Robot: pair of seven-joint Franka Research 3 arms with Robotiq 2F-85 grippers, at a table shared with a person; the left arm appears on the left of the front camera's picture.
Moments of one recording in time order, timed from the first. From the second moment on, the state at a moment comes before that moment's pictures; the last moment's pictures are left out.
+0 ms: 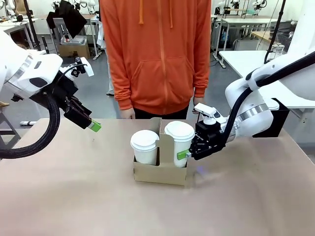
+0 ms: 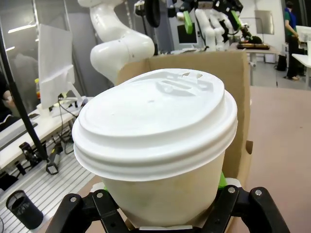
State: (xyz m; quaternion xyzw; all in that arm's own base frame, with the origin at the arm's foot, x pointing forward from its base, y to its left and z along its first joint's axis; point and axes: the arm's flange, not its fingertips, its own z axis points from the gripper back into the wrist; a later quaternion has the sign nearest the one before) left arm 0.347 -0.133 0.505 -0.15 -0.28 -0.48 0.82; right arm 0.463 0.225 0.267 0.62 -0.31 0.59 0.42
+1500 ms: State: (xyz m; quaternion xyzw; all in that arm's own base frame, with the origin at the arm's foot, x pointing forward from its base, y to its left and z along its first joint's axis) left arm 0.347 -0.133 0.505 -0.15 -0.28 -0.48 0.82; right arm 0.497 0.157 0.284 0.55 -0.36 0.61 0.44
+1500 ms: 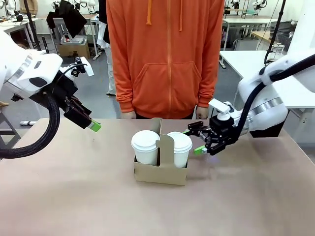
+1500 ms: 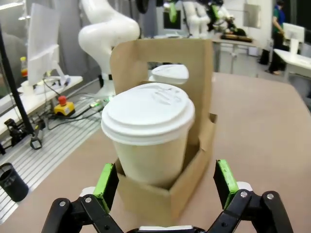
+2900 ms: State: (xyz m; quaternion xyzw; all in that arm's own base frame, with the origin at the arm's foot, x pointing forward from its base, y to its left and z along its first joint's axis) left arm 0.347 -0.133 0.506 -0.15 -0.28 -0.48 0.82; right arm 0.422 -0.089 0.359 0.29 -0.32 0.33 0.84
